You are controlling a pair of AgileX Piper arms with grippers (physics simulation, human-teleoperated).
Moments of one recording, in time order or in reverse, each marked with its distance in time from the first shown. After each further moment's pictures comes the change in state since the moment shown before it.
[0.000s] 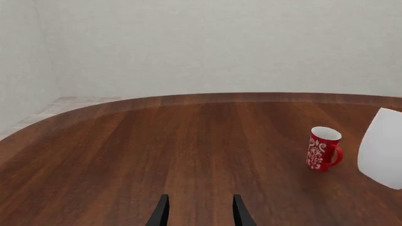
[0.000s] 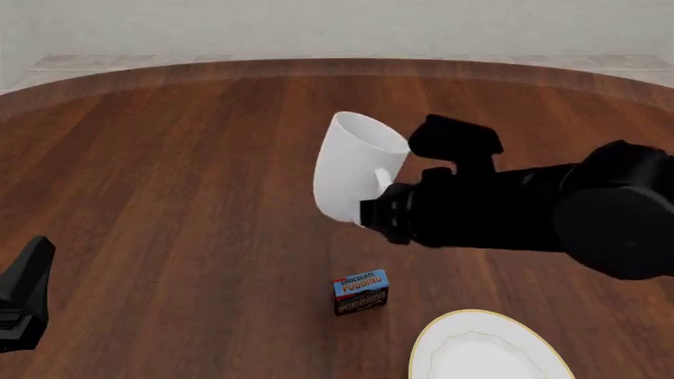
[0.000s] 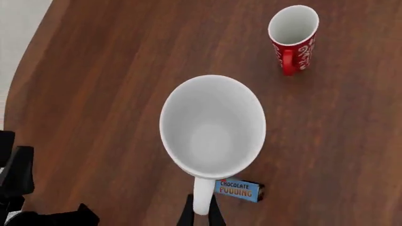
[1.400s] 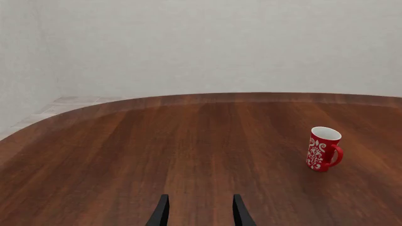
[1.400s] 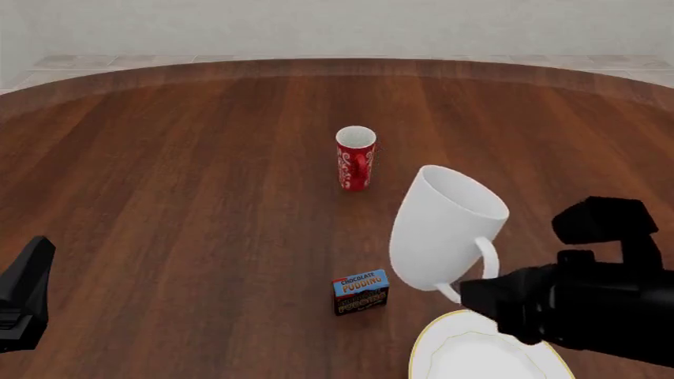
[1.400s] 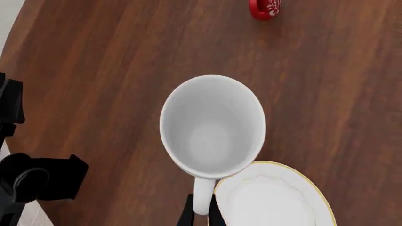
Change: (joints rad) left arm 0.000 0.000 0.000 0.000 0.000; right arm 0.010 -0.503 0.272 0.270 0.008
